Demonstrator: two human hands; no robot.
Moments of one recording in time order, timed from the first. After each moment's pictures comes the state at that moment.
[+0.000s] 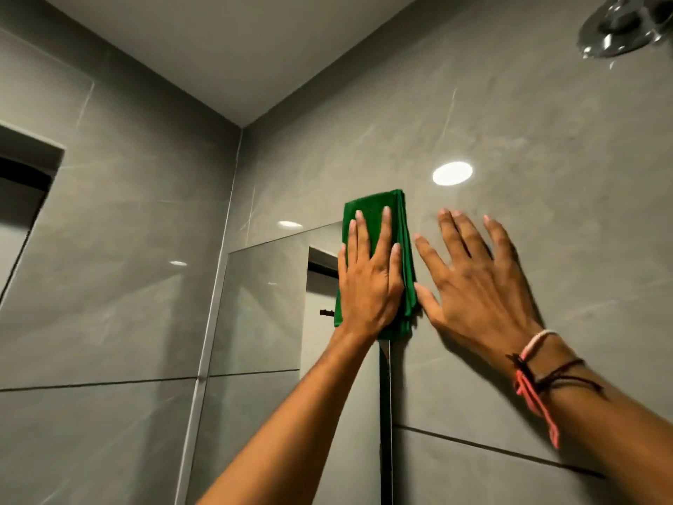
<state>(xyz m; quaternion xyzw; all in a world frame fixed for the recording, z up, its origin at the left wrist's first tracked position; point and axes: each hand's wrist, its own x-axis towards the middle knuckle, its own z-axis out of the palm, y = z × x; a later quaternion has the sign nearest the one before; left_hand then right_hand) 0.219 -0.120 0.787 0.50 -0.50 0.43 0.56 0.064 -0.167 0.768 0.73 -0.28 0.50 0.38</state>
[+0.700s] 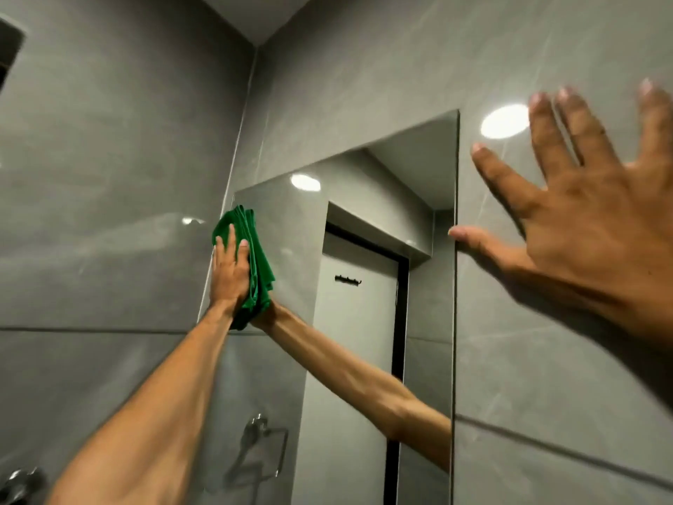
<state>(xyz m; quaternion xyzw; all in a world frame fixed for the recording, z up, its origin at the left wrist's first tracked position) 0.563 -0.075 0.724 0.62 -0.27 0.34 0.66 0.113 -0.236 0.779 0.56 -0.18 0.62 0.52</state>
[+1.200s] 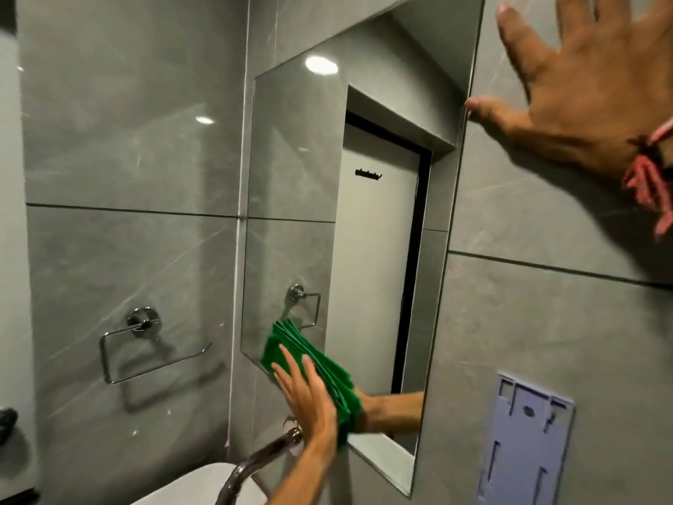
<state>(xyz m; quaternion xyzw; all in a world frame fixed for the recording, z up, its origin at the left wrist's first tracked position) 0.319 -0.100 0.381 0.65 -0.05 0.10 0.75 0.097 -0.210 0.760 0.69 -0.18 0.58 0.41</state>
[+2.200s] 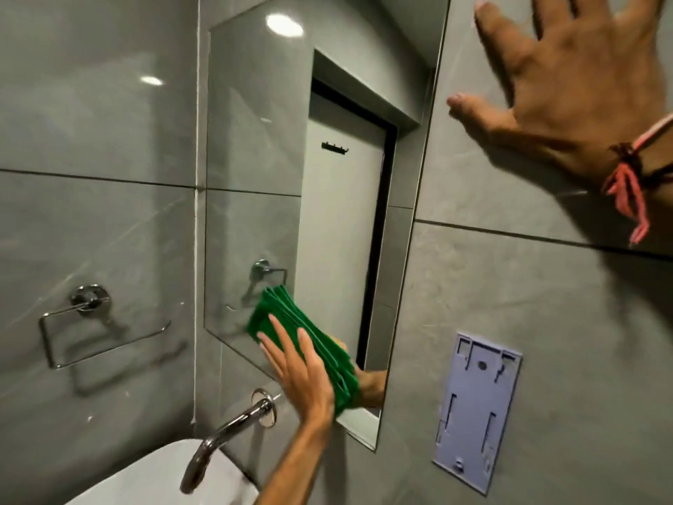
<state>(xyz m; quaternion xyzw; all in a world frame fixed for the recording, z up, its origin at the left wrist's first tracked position) 0.272 -0.113 0.394 0.65 -0.09 0.12 0.75 0.063 -0.186 0.736 0.73 -0.20 0.51 0.41</state>
